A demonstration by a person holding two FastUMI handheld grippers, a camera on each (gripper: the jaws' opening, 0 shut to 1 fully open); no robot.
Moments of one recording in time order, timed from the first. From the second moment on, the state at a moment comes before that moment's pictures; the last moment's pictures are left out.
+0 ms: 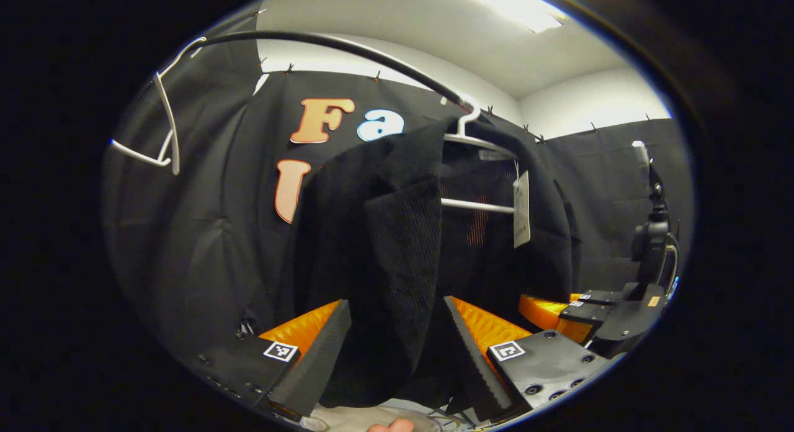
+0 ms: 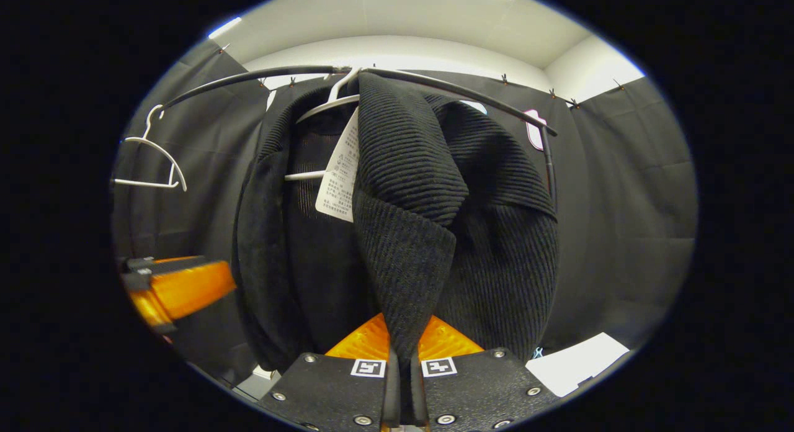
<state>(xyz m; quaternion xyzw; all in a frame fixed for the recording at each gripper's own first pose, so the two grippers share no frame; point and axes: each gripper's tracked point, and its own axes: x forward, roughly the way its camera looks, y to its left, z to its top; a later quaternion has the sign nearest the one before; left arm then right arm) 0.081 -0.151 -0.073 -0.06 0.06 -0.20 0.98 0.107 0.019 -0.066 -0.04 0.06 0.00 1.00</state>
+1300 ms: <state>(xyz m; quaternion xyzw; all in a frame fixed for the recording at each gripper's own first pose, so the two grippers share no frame) 0.153 -0.093 -0.037 0.00 -0.01 -0.10 1.00 0.062 0.002 -0.006 -0.03 -0.02 -0.02 1.00</state>
